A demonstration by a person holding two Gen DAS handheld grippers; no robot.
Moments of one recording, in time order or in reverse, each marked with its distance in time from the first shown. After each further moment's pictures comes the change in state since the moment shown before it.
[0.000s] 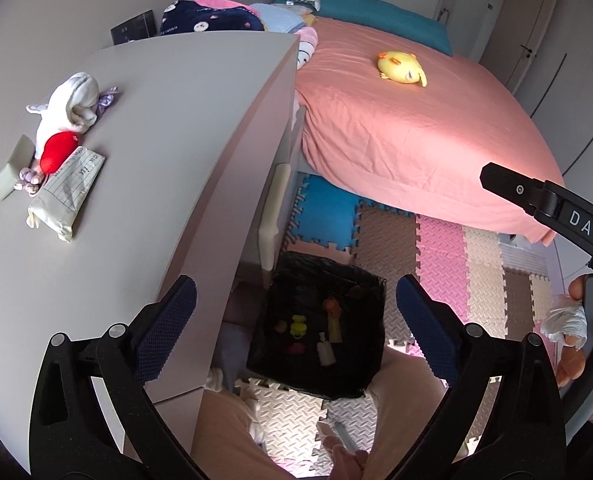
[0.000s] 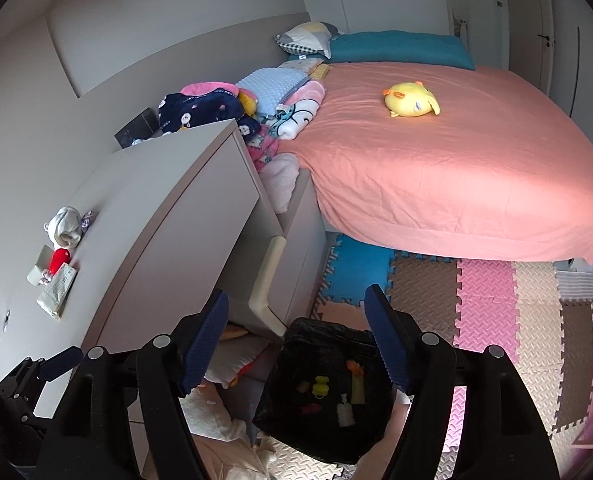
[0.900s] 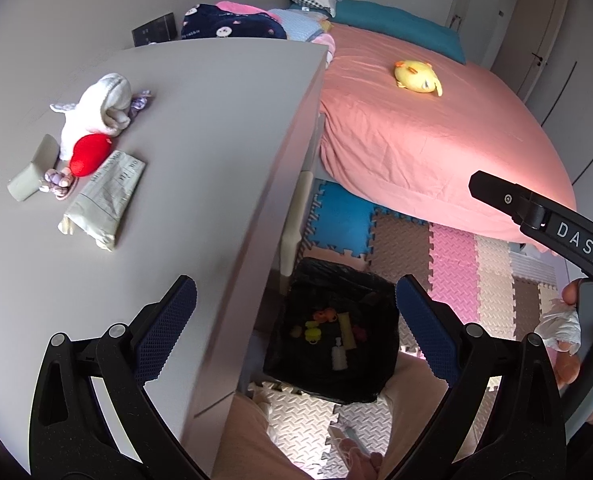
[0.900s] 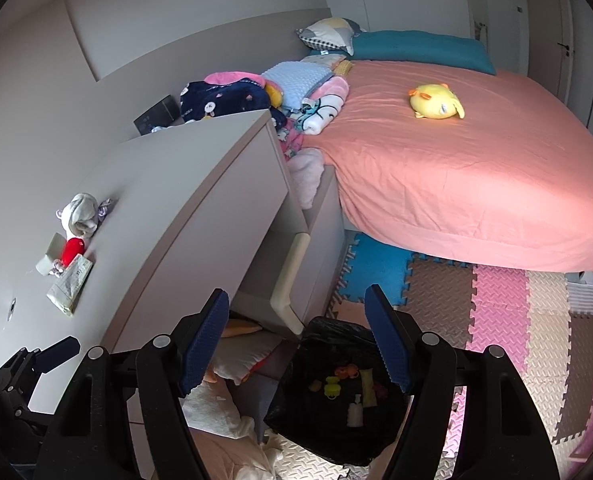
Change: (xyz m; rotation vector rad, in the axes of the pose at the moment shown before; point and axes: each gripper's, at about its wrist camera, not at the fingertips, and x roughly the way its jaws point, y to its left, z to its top) left arm -0.011 0.027 0.007 -0.022 -0.020 0.042; right arm 0.015 0.040 0.004 -0.057 0.021 0.043
